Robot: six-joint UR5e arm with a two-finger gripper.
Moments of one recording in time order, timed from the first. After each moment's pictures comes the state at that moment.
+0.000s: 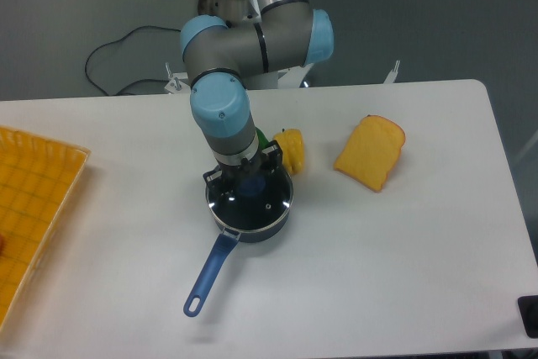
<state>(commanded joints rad) 2.30 -1.86 -1.72 -1.14 1.67 -0.19</state>
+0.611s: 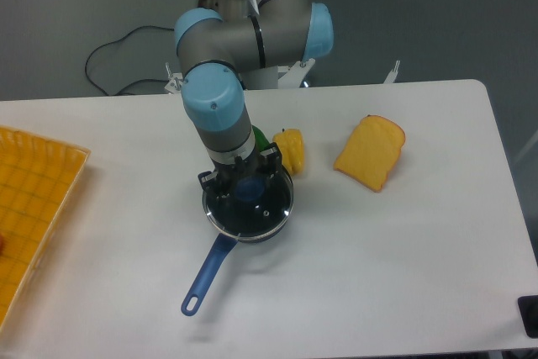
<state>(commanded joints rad) 2.28 -1.86 -1.65 -1.16 1.67 -0.06</state>
